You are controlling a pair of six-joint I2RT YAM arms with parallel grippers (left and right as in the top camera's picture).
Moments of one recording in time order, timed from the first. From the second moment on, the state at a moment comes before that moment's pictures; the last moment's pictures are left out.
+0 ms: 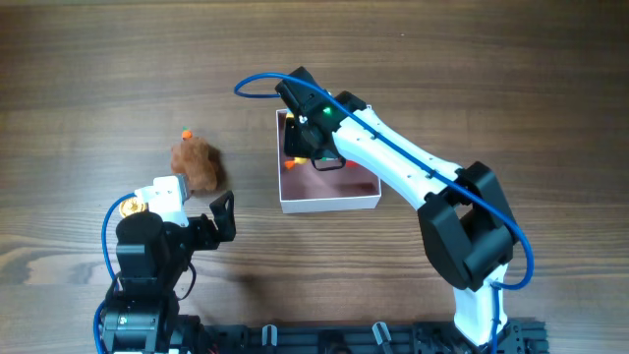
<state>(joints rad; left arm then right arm) -0.02 0.51 0.41 -0.49 0.18 -0.27 0.67 2.08 1.61 -0.76 -0.04 0.72</state>
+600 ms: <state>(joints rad) -0.02 0.51 0.41 -0.49 0.18 -0.27 0.67 2.13 1.61 -0.74 -0.09 0.72</state>
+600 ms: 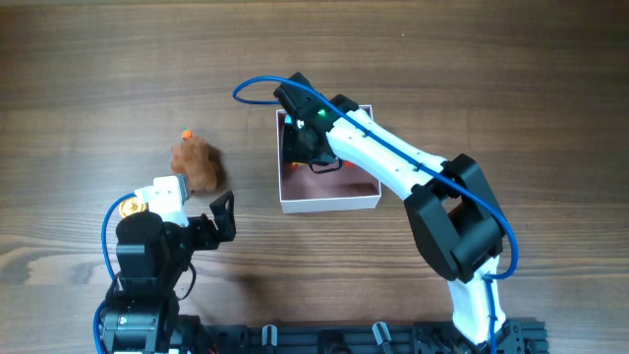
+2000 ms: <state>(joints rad) -0.02 0.51 0.41 -0.49 0.18 -0.27 0.68 2.12 1.61 -0.84 -0.07 0.30</state>
